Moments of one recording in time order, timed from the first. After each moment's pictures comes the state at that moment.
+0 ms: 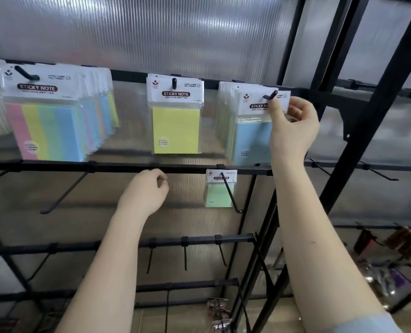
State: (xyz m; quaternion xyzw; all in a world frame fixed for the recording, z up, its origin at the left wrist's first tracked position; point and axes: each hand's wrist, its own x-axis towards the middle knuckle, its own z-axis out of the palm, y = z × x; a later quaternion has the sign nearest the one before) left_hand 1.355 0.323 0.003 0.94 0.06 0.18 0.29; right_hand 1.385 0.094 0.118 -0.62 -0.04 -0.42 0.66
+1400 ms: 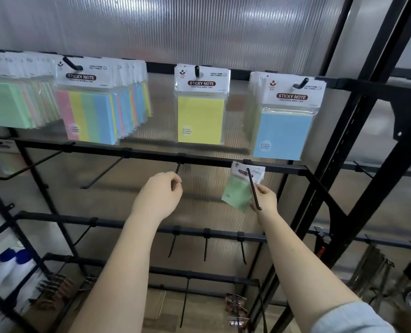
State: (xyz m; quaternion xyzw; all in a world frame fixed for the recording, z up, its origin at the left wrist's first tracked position) left_hand 1.320 0.321 -0.016 0.93 0.12 0.21 0.28; right_hand 1.442 0.110 -0.063 -0.73 0.07 -0.01 0.68
